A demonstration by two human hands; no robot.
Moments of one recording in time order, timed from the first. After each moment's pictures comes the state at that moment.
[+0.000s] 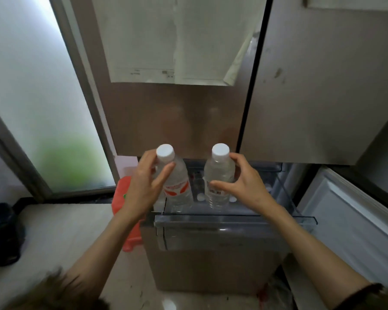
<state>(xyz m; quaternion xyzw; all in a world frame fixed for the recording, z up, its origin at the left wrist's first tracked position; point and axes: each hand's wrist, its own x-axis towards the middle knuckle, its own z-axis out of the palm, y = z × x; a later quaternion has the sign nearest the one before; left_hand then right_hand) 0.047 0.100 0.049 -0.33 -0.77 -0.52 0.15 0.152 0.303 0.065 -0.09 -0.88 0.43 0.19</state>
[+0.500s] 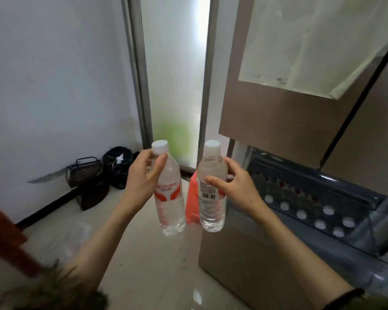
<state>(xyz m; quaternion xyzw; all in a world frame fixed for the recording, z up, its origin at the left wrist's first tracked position) 0.152 -0.061 0.061 -0.07 -0.81 -0.54 0.22 0.165 0.155 0.065 0.10 -0.84 0.53 0.07</state>
